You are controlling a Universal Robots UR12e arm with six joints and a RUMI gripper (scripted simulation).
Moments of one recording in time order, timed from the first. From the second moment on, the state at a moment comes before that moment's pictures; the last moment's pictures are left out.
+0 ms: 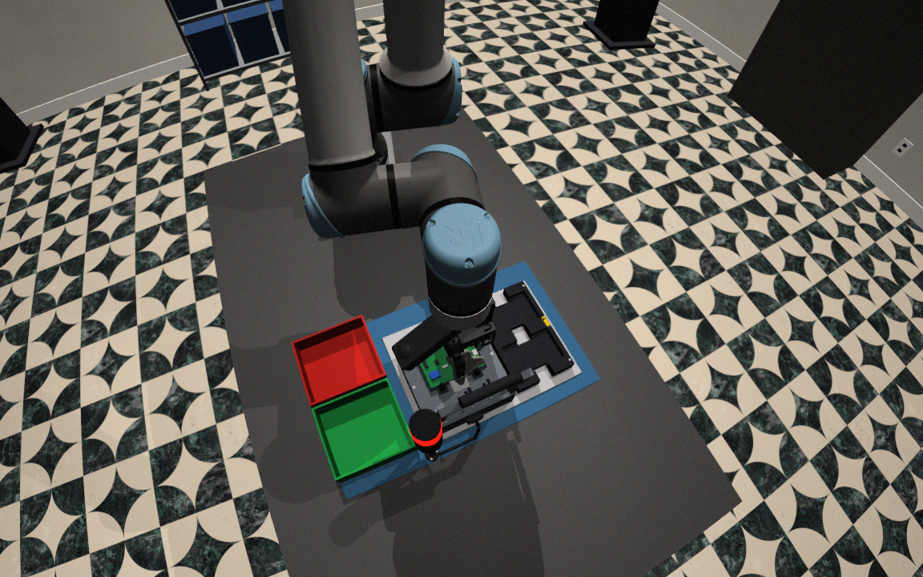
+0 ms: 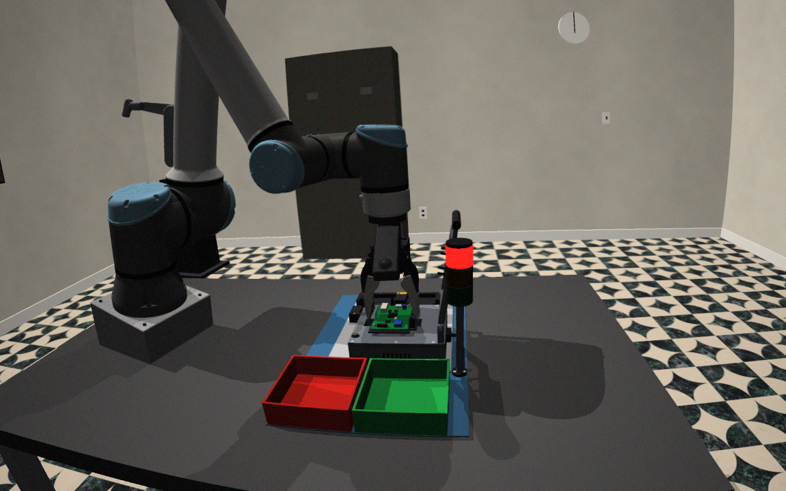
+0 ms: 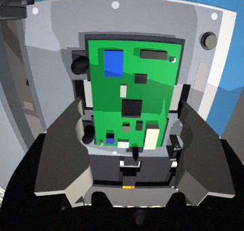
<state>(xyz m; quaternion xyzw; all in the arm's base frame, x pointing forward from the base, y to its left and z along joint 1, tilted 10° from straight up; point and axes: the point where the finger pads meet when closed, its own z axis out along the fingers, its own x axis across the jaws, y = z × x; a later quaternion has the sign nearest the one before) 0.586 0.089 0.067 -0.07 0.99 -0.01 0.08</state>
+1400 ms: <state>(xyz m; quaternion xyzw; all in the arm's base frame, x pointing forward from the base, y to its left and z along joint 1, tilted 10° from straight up) 0.585 0.093 0.067 -0.07 0.99 -0.01 0.08</state>
